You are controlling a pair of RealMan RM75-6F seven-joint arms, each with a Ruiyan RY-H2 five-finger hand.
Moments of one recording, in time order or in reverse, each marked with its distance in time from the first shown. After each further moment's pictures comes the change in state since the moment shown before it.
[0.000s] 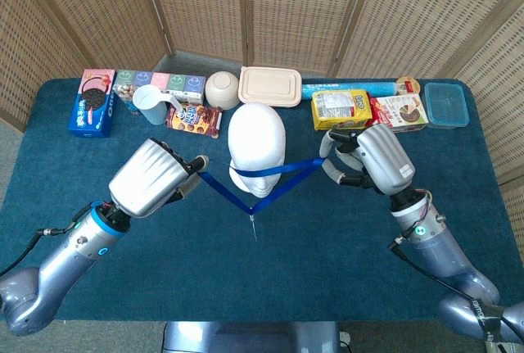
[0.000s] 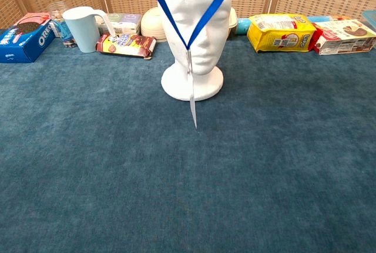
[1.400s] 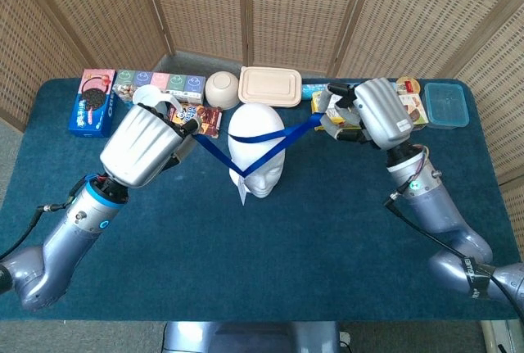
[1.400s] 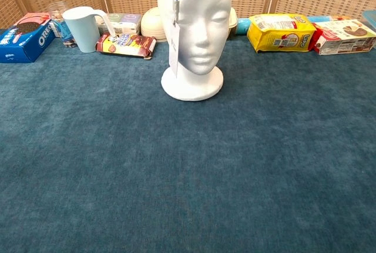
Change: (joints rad) left arm -0.059 -0.023 -0.090 0.098 -0.085 0.030 0.059; right arm 0.144 -0.017 0.091 0.179 0.140 -0.120 0.017
